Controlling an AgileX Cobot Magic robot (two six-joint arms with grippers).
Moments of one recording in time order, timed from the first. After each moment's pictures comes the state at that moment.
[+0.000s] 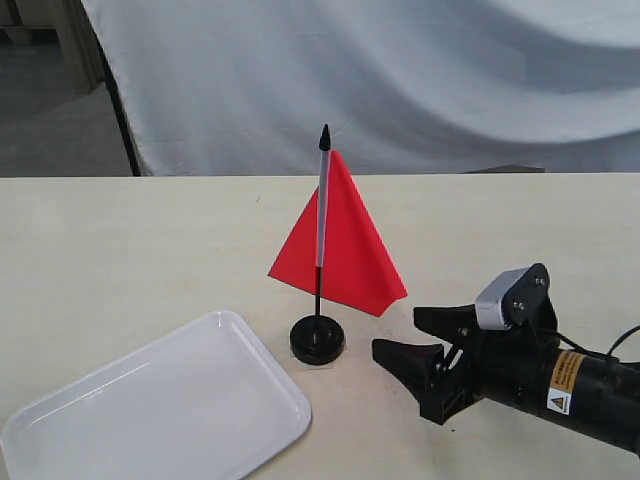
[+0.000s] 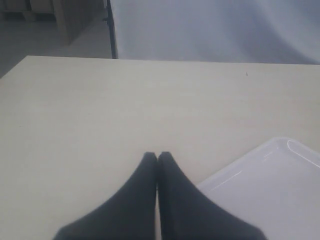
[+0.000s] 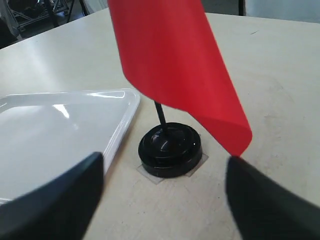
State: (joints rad) left arm -0.01 0.00 0.00 0.00 0.34 -0.04; right arm 0.14 1.94 -0.40 -0.81 -1.21 0.30
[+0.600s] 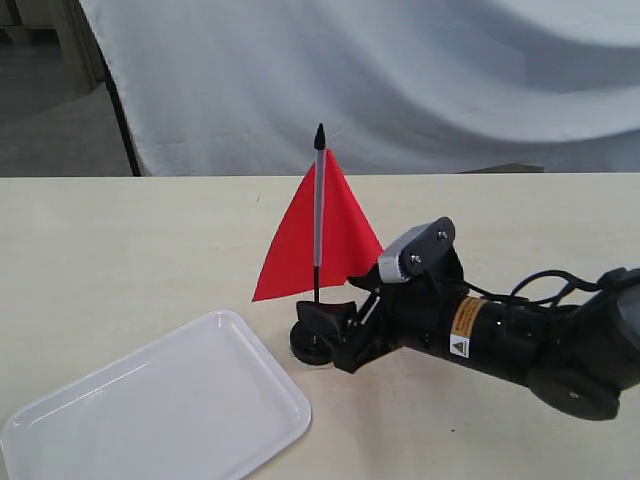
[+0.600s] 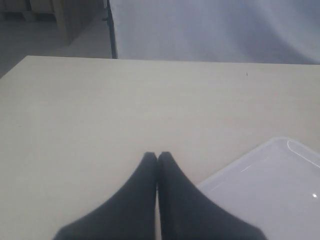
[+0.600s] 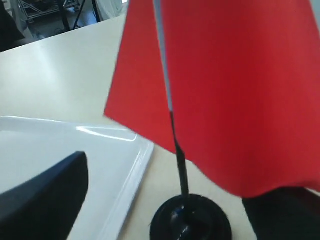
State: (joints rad) left arm -0.01 0.00 0.00 0.00 0.34 -0.04; right arm 0.38 1.94 -0.64 -0.65 -1.02 0.34
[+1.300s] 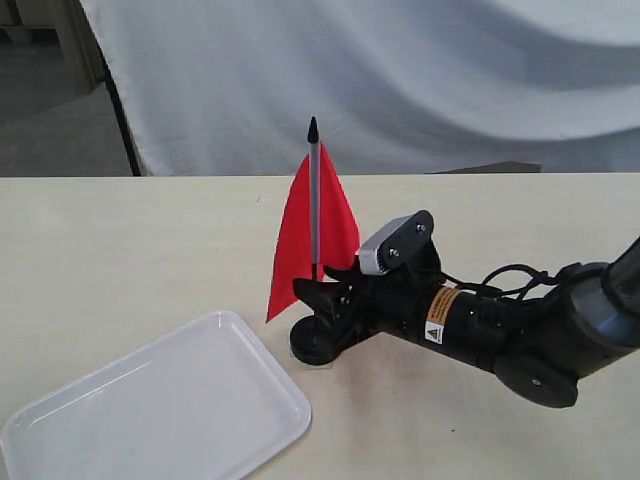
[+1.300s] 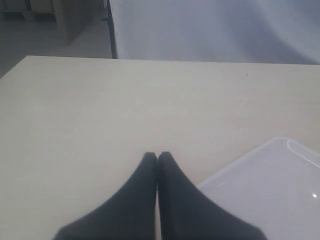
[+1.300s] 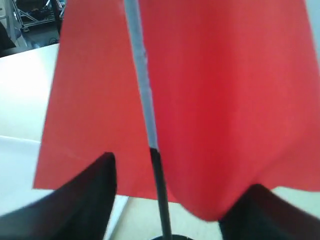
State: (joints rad) left arm -0.01 0.00 0.00 0.00 0.34 -0.04; right arm 0.41 2.04 -0.74 -0.60 -1.05 0.29
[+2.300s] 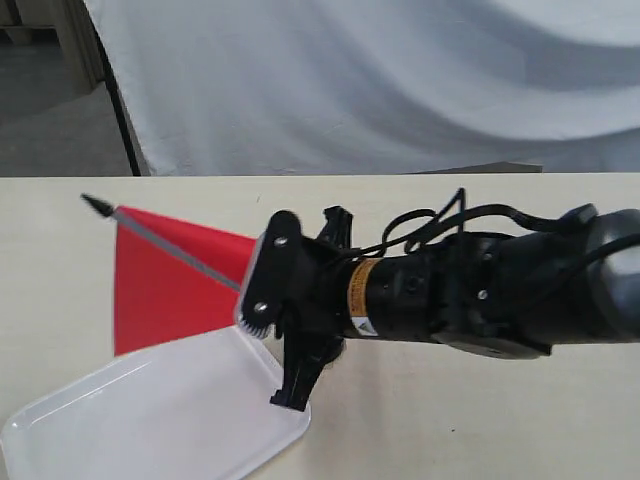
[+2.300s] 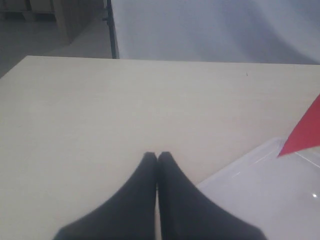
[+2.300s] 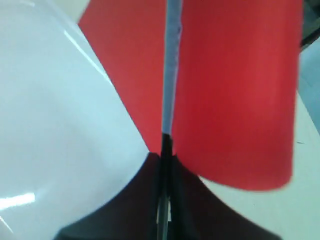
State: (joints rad) left arm -0.01 0.00 0.00 0.00 0.34 -0.04; right arm 0.73 1.73 -0.87 -0.77 -0.25 0.03
